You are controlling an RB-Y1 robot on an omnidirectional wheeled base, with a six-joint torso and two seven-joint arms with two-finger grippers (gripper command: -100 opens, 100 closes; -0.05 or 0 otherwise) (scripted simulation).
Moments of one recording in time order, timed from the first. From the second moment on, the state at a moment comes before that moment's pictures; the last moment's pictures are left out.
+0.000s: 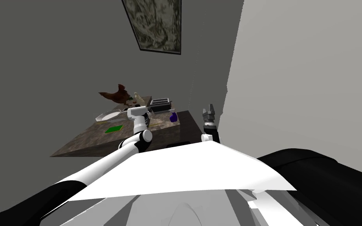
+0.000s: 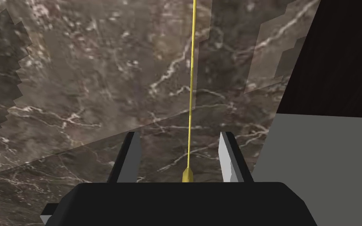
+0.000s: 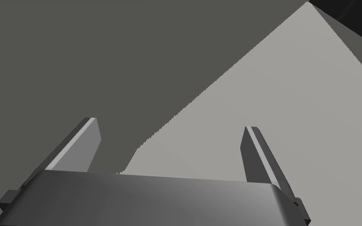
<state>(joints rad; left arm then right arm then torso) -0.71 0.12 0.59 -1.22 -0.35 1.76 -0.27 0.53 0.05 0.00 -2.21 0.03 -0.38 -0.03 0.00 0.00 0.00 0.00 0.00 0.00</state>
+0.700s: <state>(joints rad) -0.71 0.14 0.59 -1.20 -0.37 1.76 -0.27 0.53 0.05 0.00 -2.21 0.03 -0.38 -0.03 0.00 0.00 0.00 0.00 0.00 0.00</state>
